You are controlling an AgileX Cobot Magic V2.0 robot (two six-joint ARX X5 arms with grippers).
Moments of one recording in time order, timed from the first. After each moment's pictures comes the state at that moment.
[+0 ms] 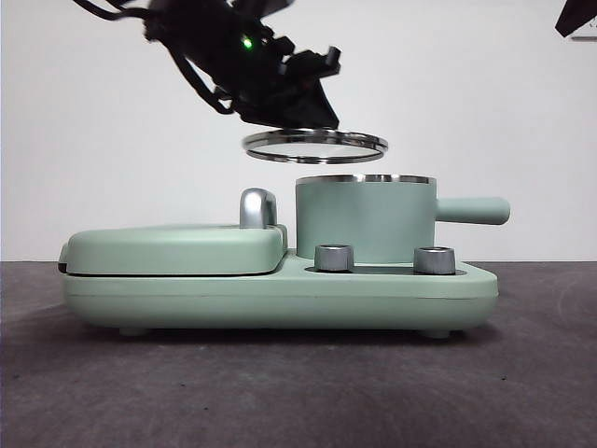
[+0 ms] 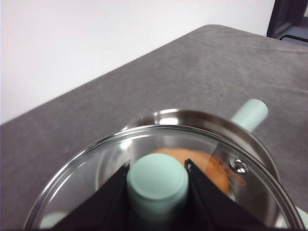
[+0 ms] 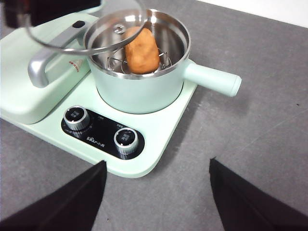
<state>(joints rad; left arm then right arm) -0.60 1.74 1.27 0.20 0.14 0.14 0.36 0.68 0.82 -0.66 -0.07 -0.01</state>
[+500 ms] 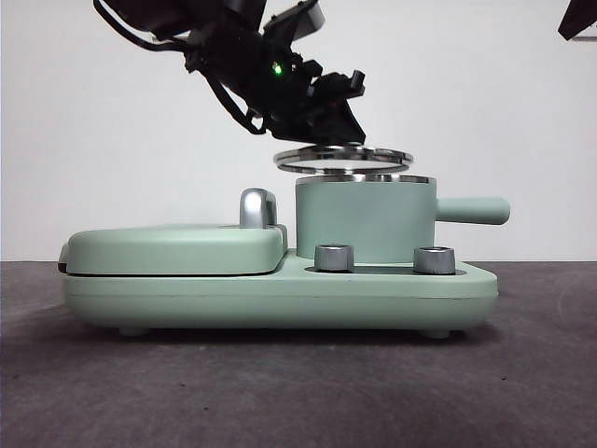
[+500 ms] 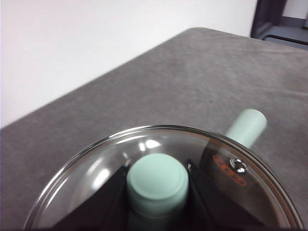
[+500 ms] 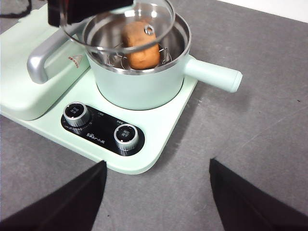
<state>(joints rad) -0.60 1.89 1.40 0.21 0.22 0.16 0.36 0.68 0.82 -0.67 -0.07 -0.01</state>
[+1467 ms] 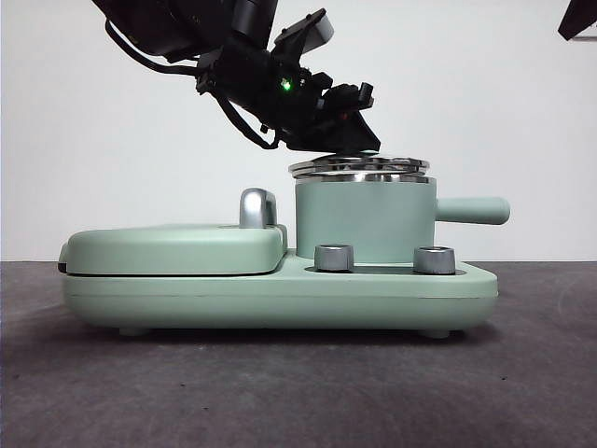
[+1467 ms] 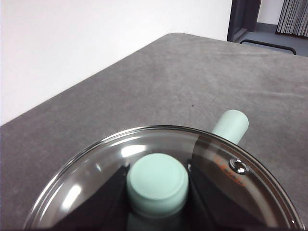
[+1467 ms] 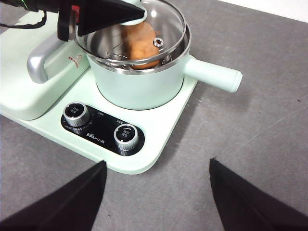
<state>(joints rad) -0.60 1.93 1.41 0.29 0.29 0.17 0.36 0.68 0.82 -0.67 -0.07 -0.01</state>
